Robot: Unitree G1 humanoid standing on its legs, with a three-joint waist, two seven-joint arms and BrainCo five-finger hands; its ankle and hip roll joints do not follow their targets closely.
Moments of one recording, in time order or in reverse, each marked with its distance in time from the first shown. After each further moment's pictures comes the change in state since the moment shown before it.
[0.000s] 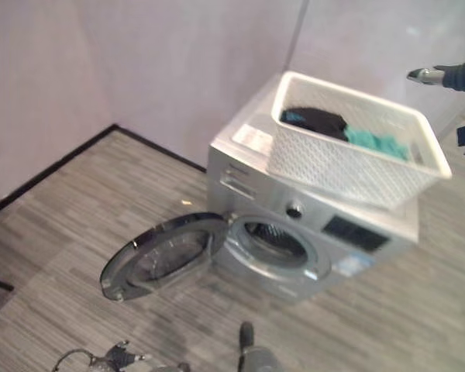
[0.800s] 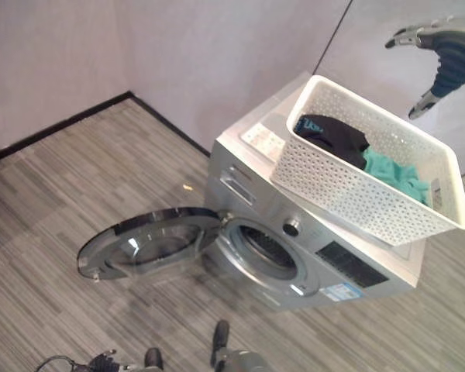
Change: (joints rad) left arm 0.045 0.078 -0.016 -0.007 -0.009 -0.015 -0.120; right arm -1.342 -0.306 1.652 0.396 0.432 -0.102 0.563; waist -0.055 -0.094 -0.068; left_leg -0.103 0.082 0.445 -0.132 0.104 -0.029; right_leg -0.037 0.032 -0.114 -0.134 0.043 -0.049
